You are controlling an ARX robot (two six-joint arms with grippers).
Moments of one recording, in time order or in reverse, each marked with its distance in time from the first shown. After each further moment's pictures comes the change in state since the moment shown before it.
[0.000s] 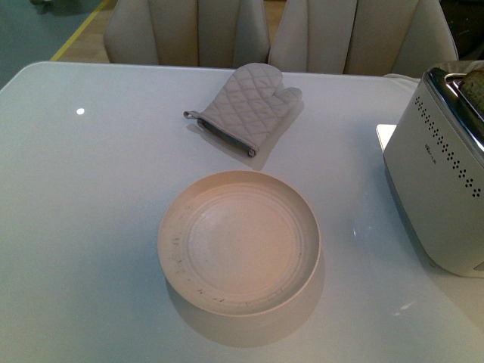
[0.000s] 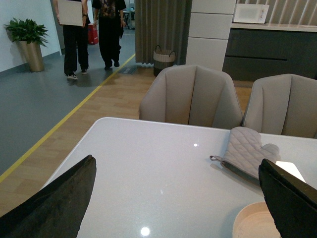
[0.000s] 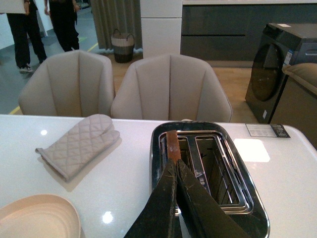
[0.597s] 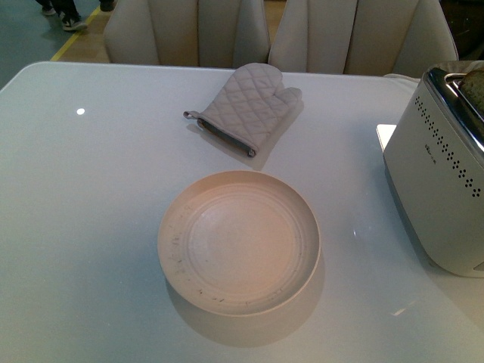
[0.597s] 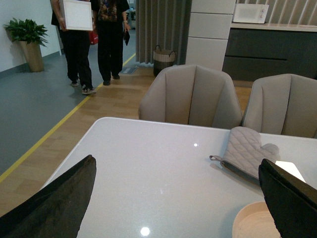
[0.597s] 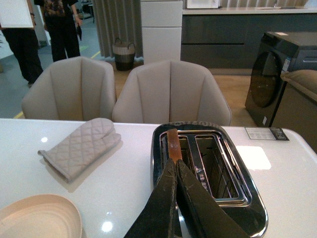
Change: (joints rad) left arm 0.000 0.000 0.000 0.000 0.000 0.000; right arm 0.001 -0.207 -0.064 -0.112 0.000 0.000
